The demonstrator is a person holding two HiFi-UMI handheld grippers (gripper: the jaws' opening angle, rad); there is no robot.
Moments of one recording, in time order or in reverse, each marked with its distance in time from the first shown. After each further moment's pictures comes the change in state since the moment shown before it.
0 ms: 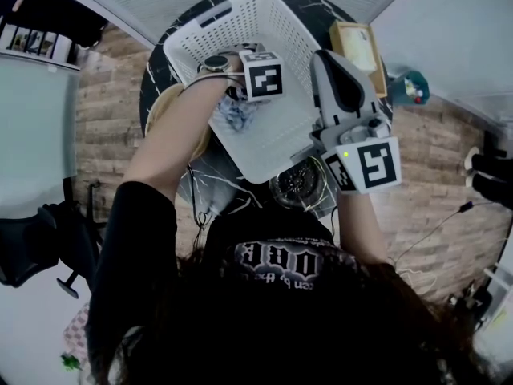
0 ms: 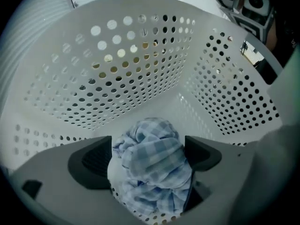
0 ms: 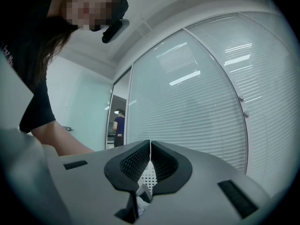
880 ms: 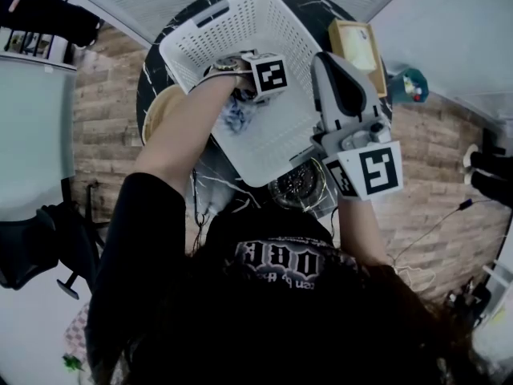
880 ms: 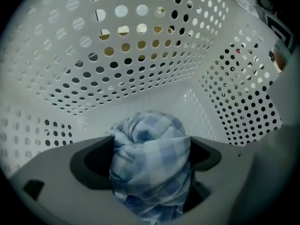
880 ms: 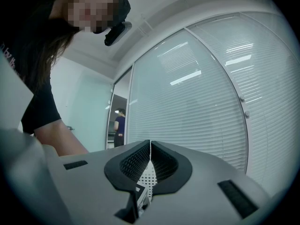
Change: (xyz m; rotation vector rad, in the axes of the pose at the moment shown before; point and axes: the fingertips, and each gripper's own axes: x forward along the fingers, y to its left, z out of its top) left arm 0.047 0.000 -0.012 -0.160 0.064 -0.088; right arm -0.001 -0.001 0.001 -0.006 0.005 0.003
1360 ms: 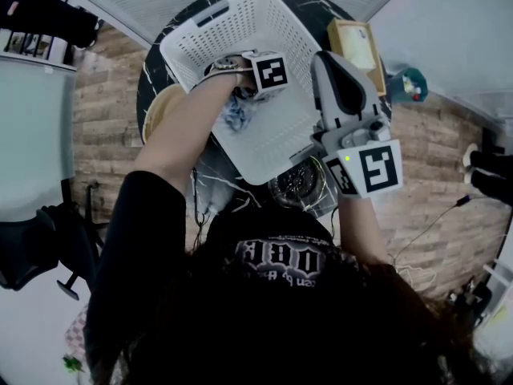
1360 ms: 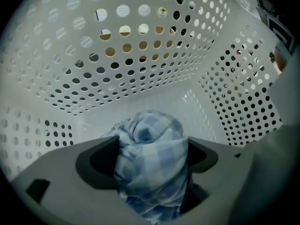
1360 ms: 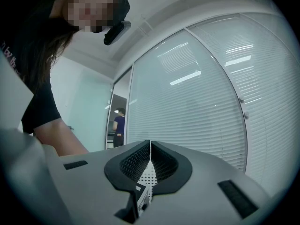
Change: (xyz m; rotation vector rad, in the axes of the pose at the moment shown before) left arm 0.000 0.002 0.001 -0.002 0.006 -0.005; right arm -0.002 0.000 0.000 -0.005 0.002 -0.006
